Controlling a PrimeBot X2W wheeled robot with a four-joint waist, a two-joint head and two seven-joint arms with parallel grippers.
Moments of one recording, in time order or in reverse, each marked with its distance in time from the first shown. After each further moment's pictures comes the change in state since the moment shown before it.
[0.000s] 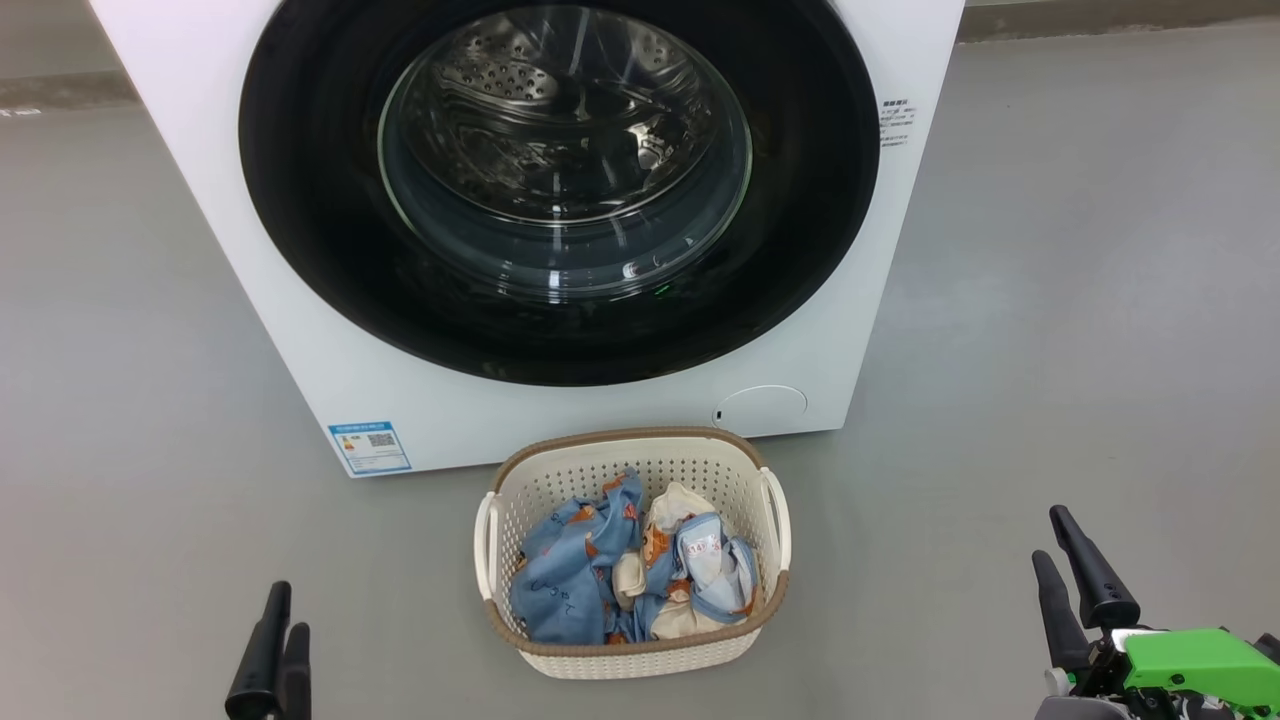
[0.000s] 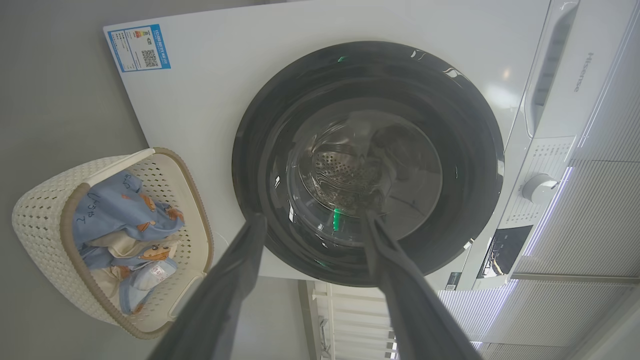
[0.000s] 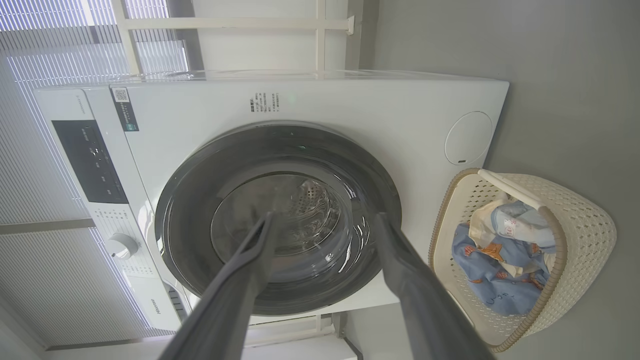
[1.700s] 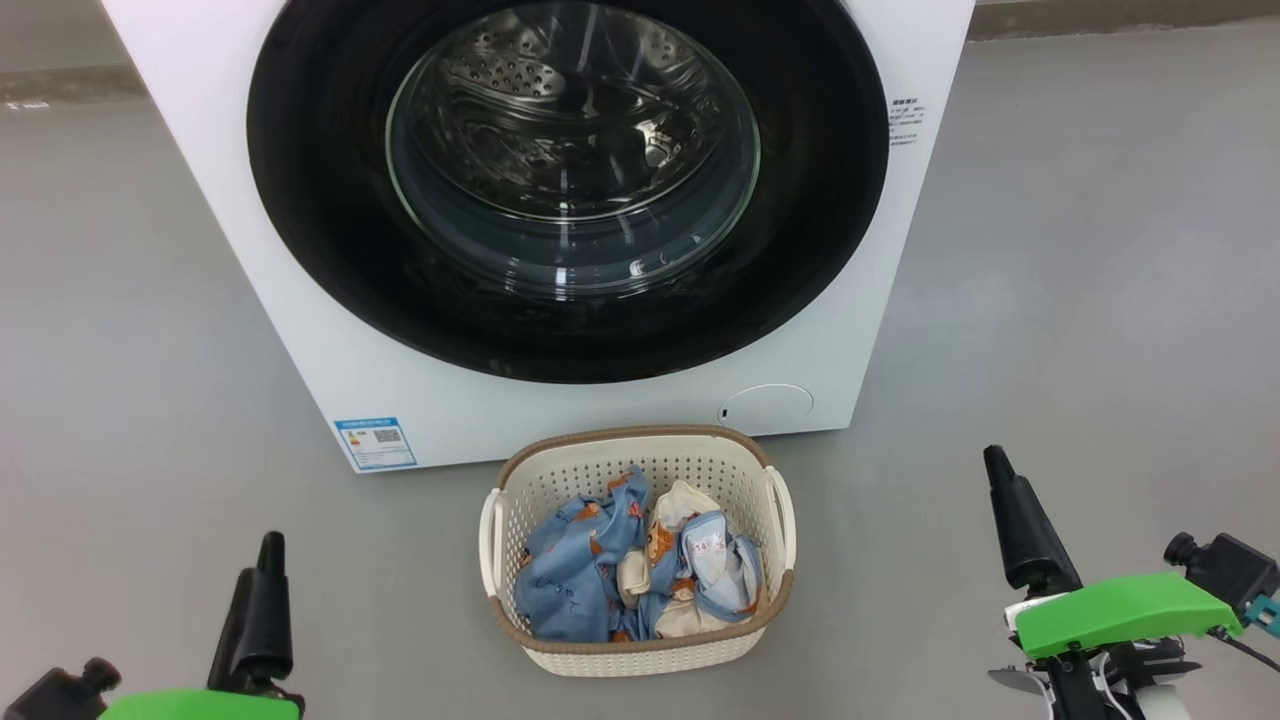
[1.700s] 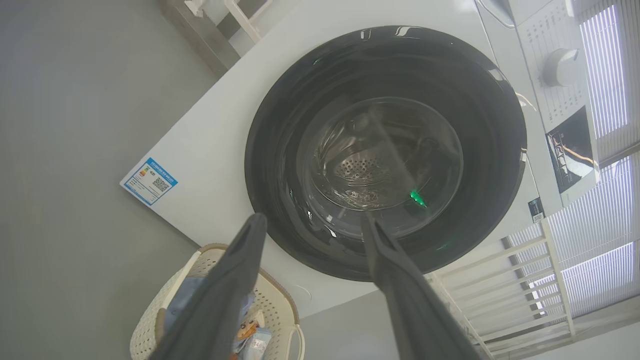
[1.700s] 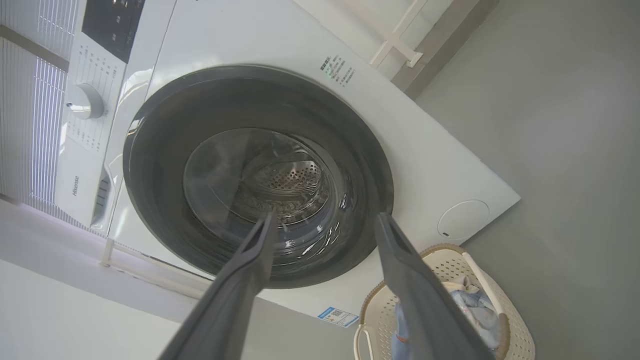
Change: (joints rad) left arm -0.026 0.113 -0.111 -0.060 0.458 0.000 -0.172; right arm -0.053 -0.007 0.122 -0.078 -0.564 0.000 -0.145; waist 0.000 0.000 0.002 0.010
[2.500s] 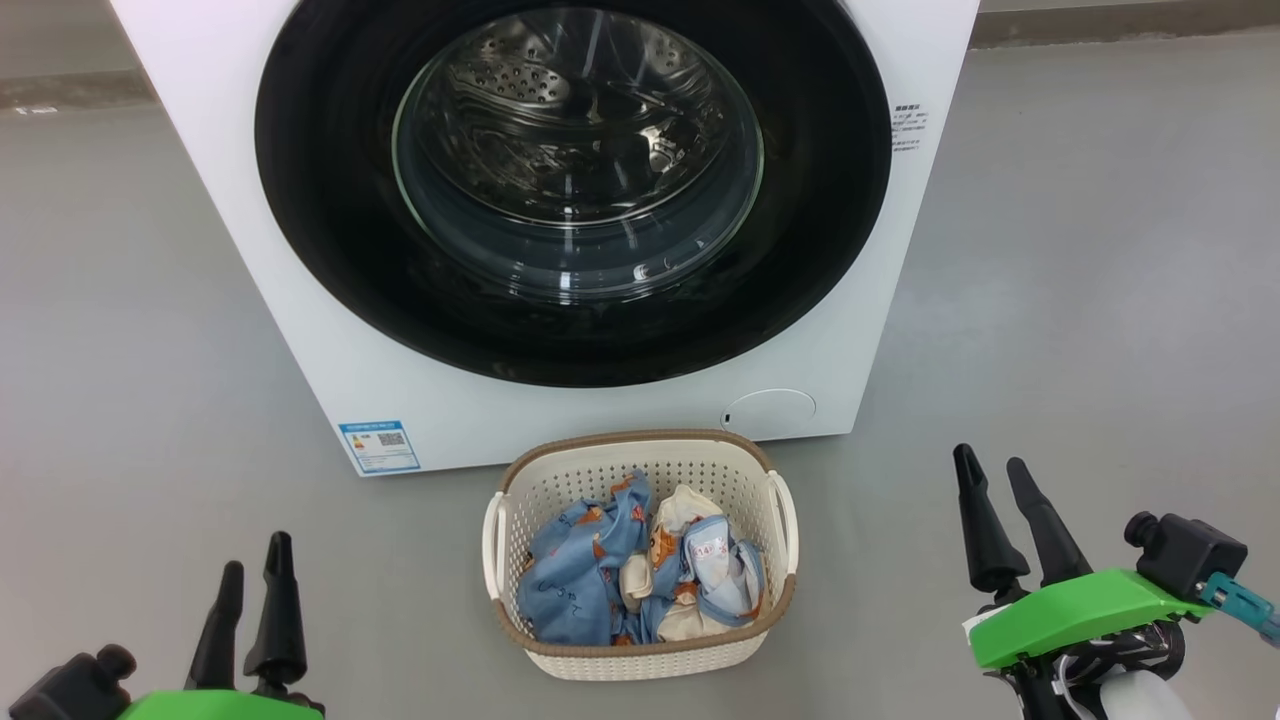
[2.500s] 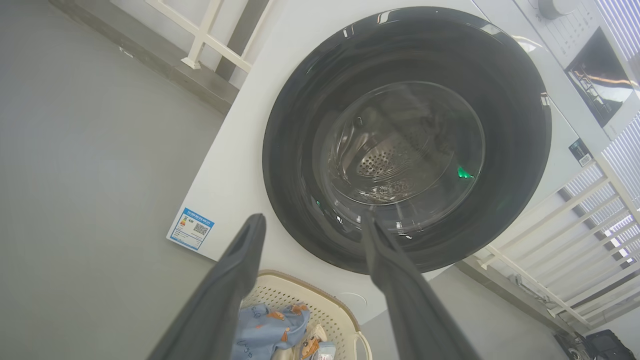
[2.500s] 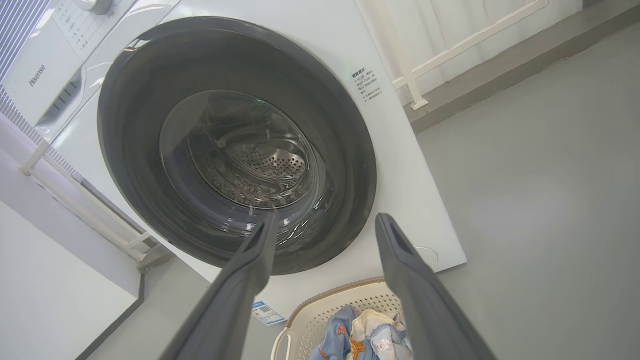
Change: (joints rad) left arm -0.015 0.012 -0.007 0.034 0.283 -0.001 -0.066; right arm -0.026 -0.005 0.025 0.039 -0.386 0.000 -0.064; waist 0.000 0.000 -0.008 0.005
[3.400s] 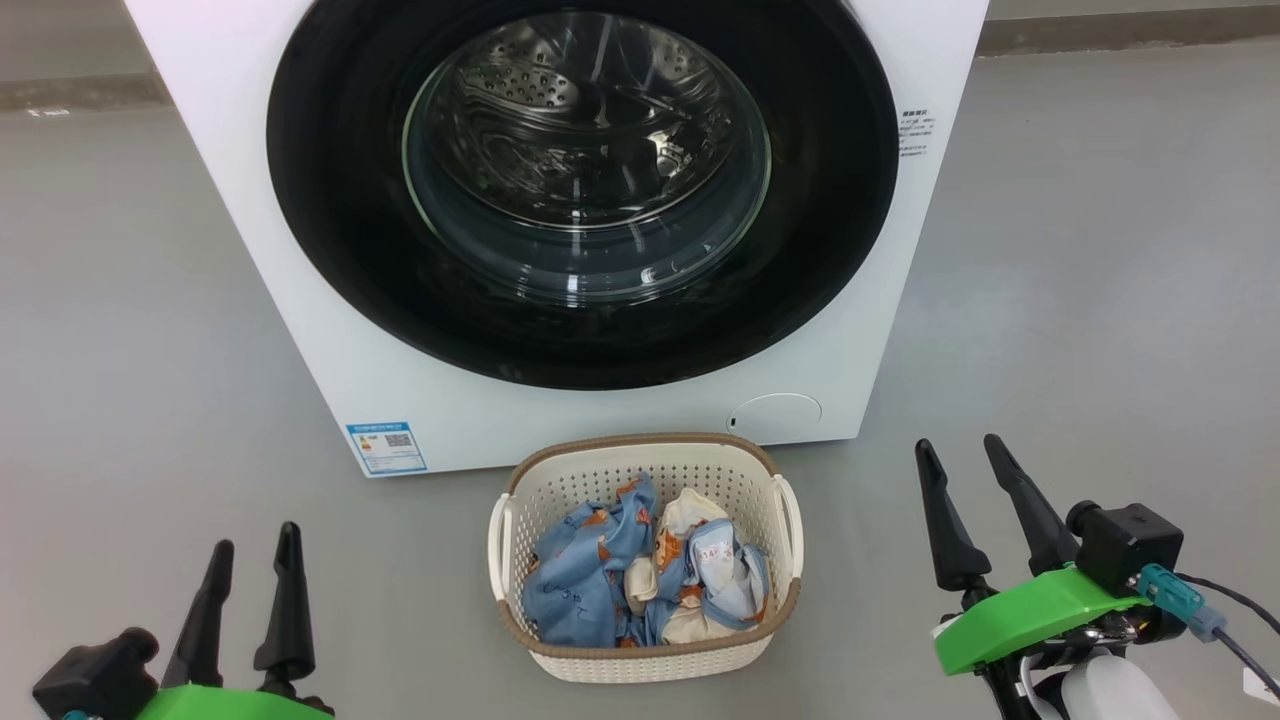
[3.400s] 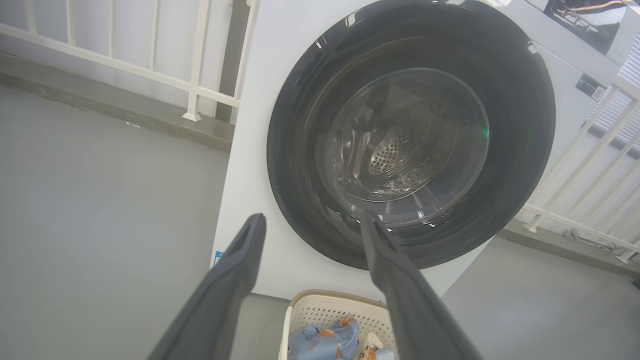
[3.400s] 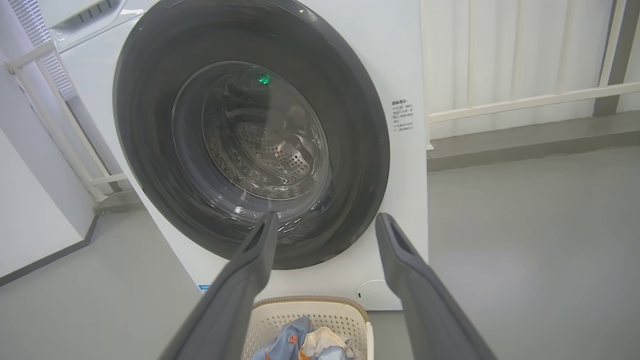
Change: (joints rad) left arm -0.017 0.032 -0.029 0.024 0.264 -0.002 -0.082; right arm -0.037 -0.007 0.043 0.040 -0.338 0.000 -0.080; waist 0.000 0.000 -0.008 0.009
